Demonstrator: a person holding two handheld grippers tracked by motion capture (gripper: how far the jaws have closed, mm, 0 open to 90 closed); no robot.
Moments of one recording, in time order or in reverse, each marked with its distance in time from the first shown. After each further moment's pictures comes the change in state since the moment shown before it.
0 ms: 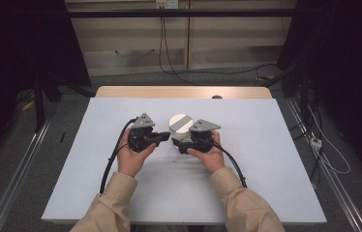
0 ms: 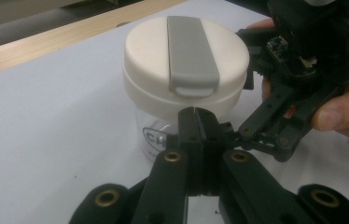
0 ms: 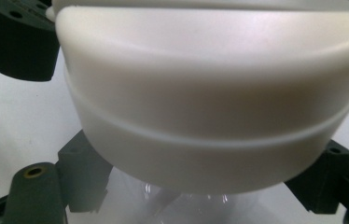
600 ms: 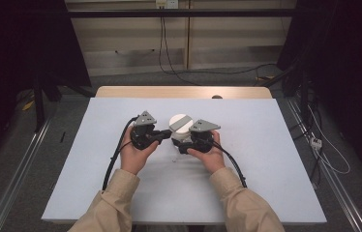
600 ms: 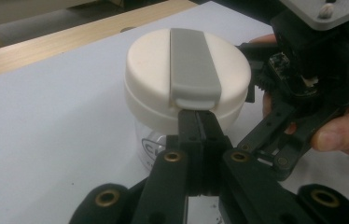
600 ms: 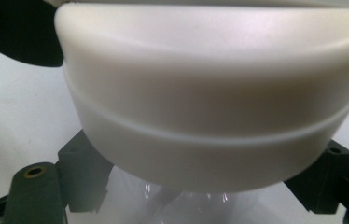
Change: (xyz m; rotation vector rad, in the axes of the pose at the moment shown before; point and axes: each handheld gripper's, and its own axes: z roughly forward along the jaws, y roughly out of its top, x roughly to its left) left arm -0.003 0.007 0.003 -0.019 0.019 -0.035; right arm 0.000 0.000 0.000 0.002 -0.001 0.000
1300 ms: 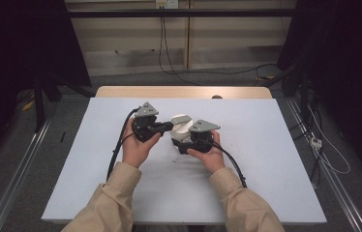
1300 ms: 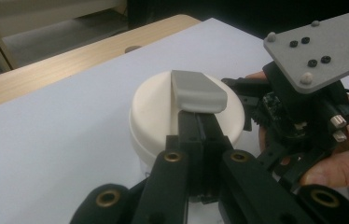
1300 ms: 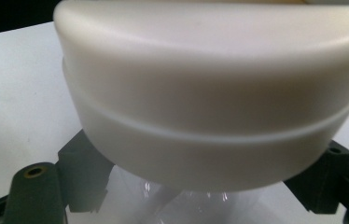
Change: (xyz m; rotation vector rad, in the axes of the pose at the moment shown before) left arm -0.002 0.027 -0.003 -0.017 0.013 0.012; right arm 0.000 0.000 0.000 0.004 -0.002 -0.004
